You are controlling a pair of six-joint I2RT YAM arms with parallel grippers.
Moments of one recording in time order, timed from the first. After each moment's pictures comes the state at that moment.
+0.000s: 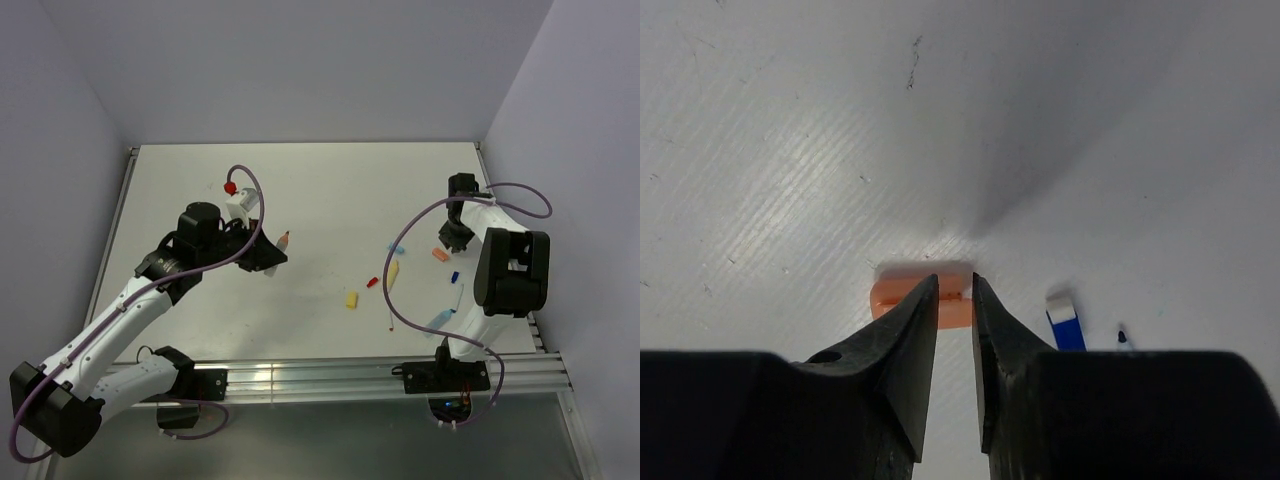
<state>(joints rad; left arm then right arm) -0.54 1.00 0.87 -0.34 0.48 -0.47 -0.13 1.71 1.10 -0.66 0.33 0.65</state>
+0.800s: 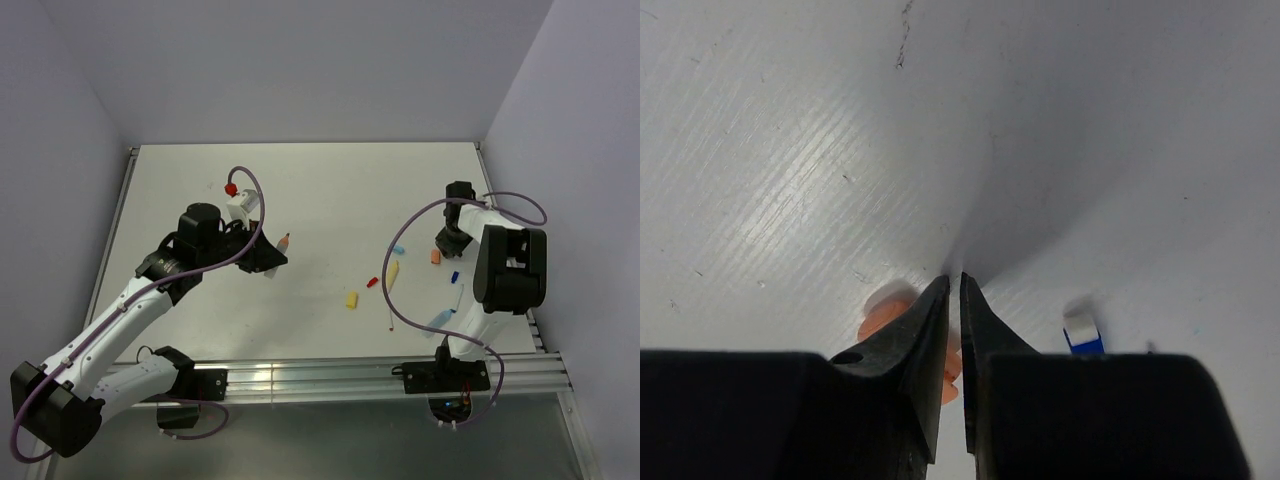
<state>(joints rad) -0.54 1.00 0.86 -0.33 0.50 -0.47 -0.13 1.74 1.04 -0.58 0.30 0.67</state>
